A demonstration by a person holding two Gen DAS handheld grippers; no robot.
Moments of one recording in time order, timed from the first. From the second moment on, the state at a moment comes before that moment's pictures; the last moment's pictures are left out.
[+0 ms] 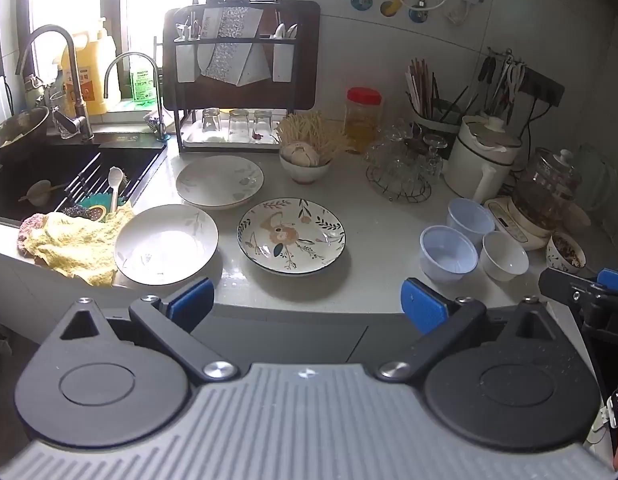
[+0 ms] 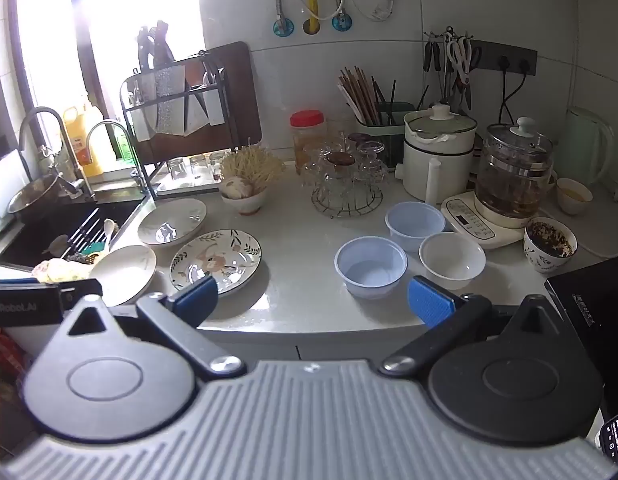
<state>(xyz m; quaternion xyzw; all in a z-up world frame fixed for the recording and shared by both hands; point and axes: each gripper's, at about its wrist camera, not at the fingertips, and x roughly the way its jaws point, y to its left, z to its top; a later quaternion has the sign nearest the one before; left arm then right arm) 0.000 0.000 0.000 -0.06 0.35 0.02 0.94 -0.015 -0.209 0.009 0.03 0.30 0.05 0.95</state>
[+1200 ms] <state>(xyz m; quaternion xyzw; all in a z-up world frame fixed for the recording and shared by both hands) -0.005 -0.009 -0.001 -0.06 0.34 0.02 0.94 -0.016 -0.213 0.004 0.02 0.31 0.05 0.95</state>
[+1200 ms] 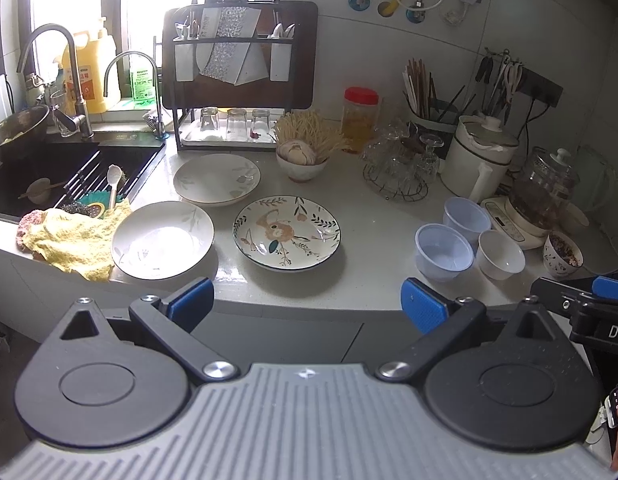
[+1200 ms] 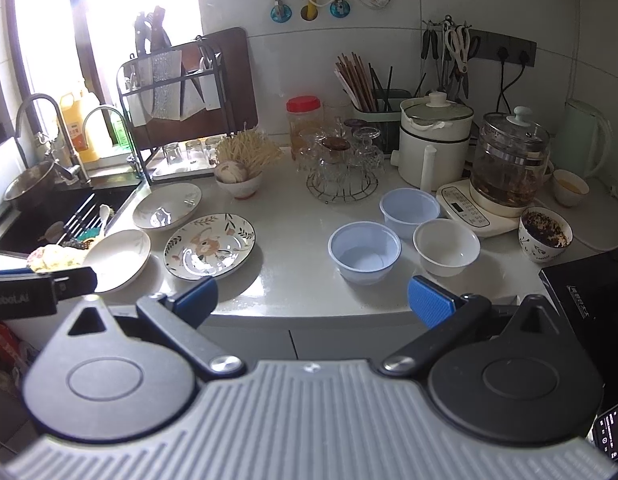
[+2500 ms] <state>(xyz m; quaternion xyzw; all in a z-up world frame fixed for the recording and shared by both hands) -0.003 -0.019 0.005 -0.06 0.35 0.03 0.94 -0.011 -0.219 0.001 0.03 0.34 0.07 0.94</state>
